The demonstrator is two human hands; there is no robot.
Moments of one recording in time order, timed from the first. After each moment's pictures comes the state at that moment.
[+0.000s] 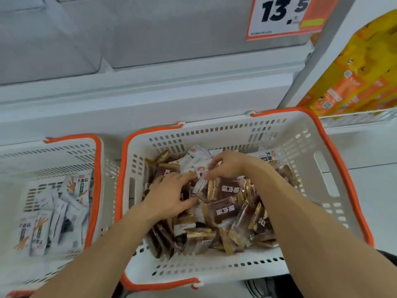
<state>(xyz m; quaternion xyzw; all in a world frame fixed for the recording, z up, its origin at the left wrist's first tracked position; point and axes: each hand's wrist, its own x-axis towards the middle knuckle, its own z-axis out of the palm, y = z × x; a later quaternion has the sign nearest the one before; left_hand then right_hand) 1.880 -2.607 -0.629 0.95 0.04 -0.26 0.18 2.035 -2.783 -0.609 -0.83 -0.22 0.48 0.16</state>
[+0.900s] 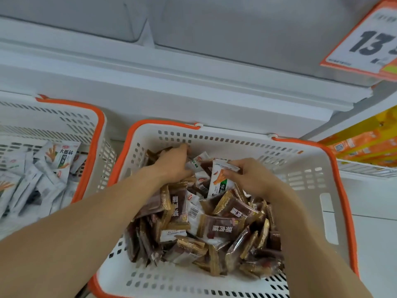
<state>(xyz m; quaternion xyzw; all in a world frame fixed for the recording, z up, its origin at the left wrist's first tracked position) 1.955 -2.586 -0.649 0.91 0.17 -0.20 0.31 2.045 -2.796 -0.591 -0.84 -0.20 0.42 0.26</state>
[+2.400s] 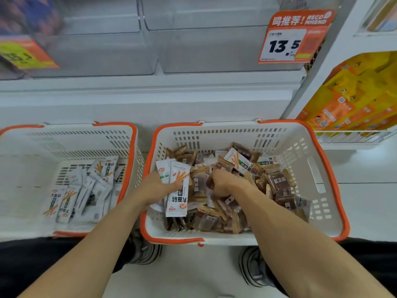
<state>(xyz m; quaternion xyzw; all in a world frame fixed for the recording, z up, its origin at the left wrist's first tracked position) 1.807 -2.592 -0.562 0.76 0.36 -0.17 0.51 1.948 -2.769 -0.626 -0.85 -0.29 0.44 0.08</state>
